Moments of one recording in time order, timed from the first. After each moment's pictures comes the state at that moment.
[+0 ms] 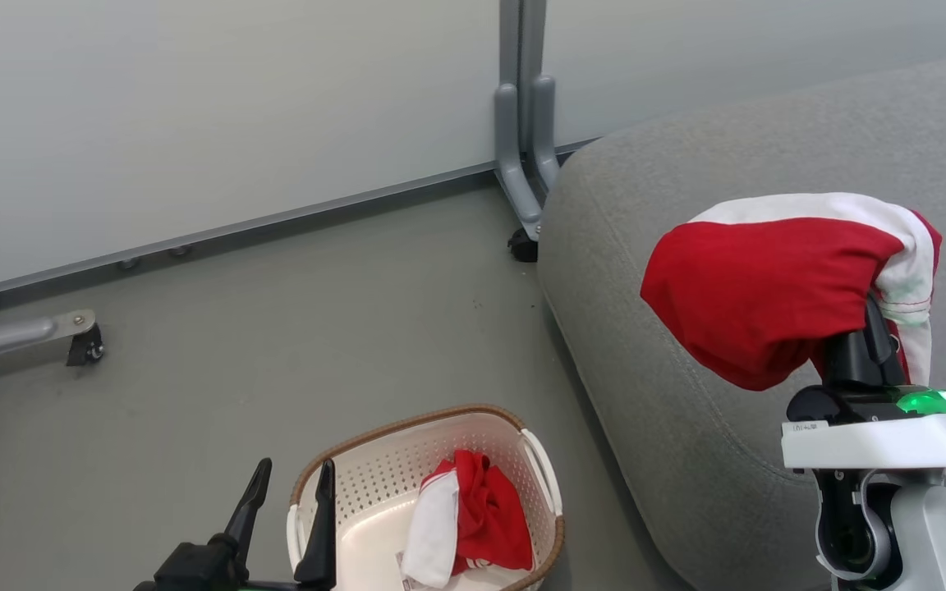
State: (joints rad) left arm 0.13 0.05 -0.16 0.16 -0.26 -0.11 -0.26; right arm -0.08 -0.05 0.00 -0.09 0.45 0.13 -0.26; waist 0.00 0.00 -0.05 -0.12
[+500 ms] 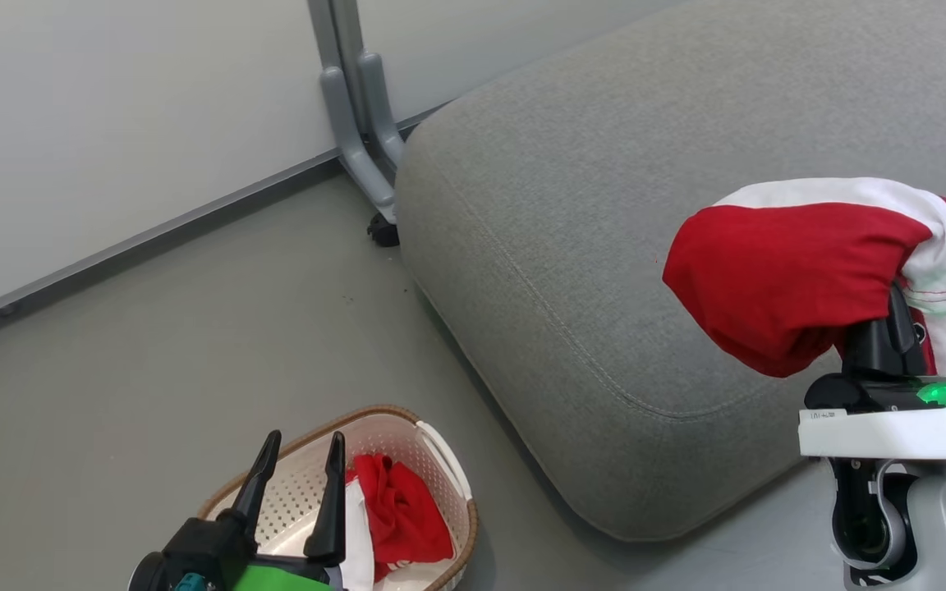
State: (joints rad) left arm 0.08 0.05 -0.19 0.15 -0.26 -0.11 -0.26; right arm -0.09 -0.05 -0.04 -0.10 0.45 0.13 -0.26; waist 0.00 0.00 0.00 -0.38
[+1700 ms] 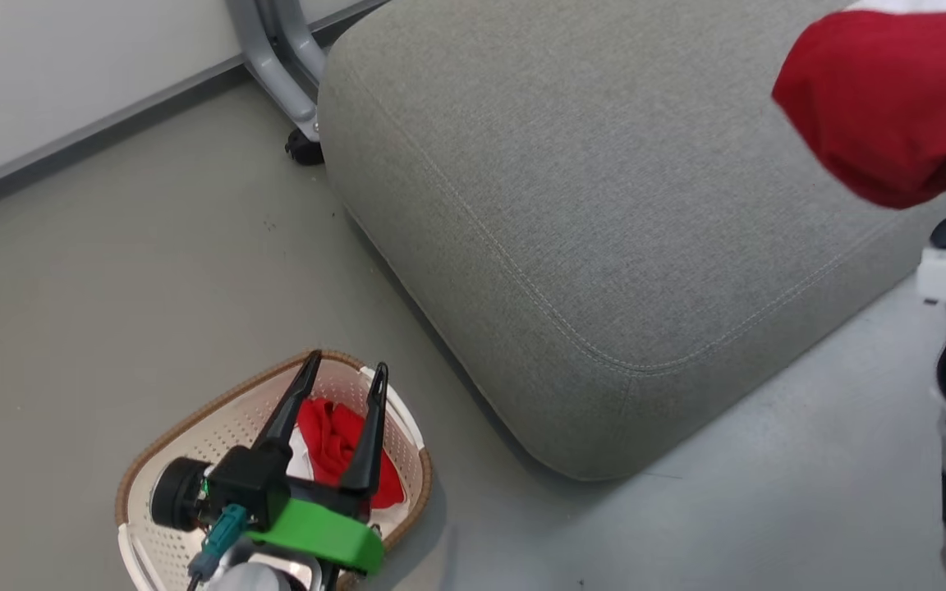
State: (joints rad) left arm -0.06 0.05 -0.26 0.15 -0.16 -0.12 -0.26; right arm -0.36 -0.14 -0.16 -0.12 0.41 0.13 -0.26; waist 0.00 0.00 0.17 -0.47
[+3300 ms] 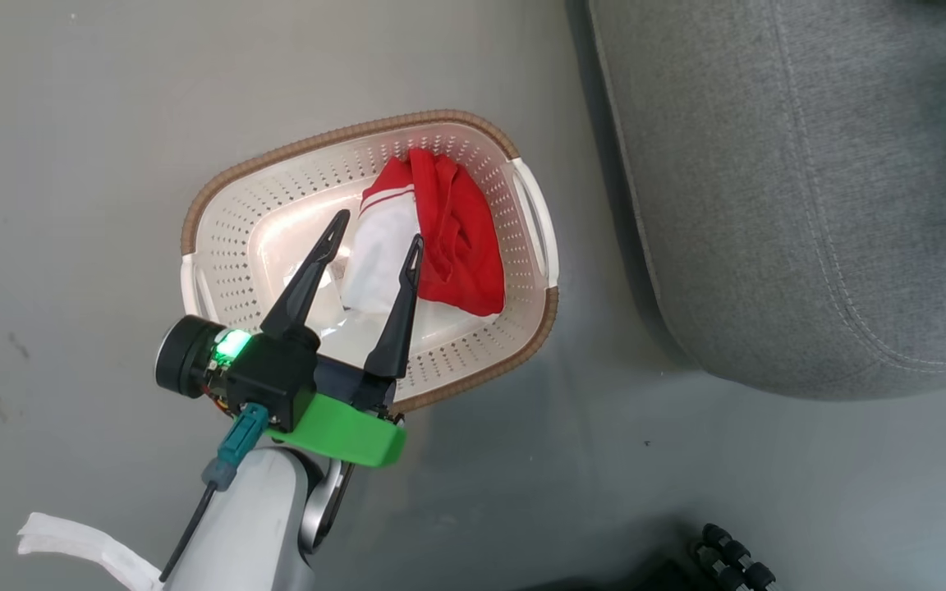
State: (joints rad) left arm -0.31 0.05 -0.33 0.12 -0.10 -0.13 -0.26; right arm -0.92 -0.40 -0.04 0.75 0.45 0.13 -0.26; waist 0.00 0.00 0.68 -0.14
